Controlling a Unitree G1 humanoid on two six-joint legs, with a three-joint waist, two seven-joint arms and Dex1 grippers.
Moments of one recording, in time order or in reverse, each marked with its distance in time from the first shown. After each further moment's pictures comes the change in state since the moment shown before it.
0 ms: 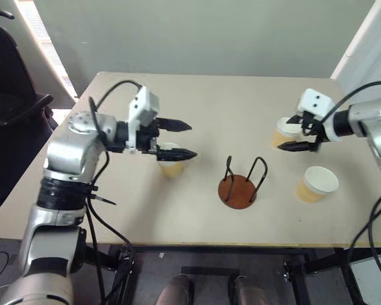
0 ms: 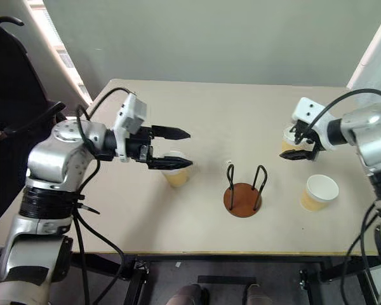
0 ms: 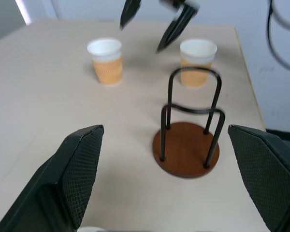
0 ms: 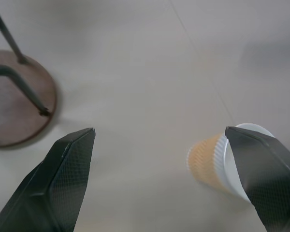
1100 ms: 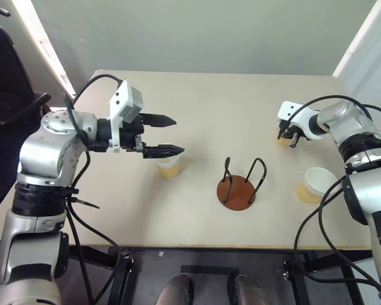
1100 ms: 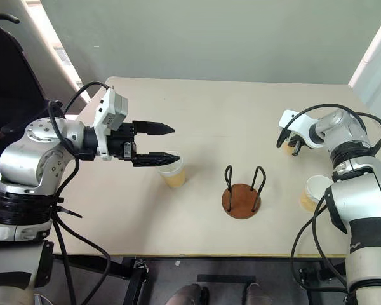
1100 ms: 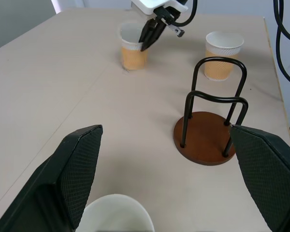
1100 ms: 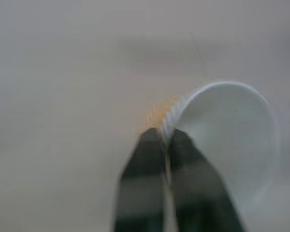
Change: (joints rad) left arm 0.049 0.103 0.041 -0.058 -0.039 0.020 0.058; right arm -0.277 0.270 0.041 0.815 -0.394 -0.394 -0.197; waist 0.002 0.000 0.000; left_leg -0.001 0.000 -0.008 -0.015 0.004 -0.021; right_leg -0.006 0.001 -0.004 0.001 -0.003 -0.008
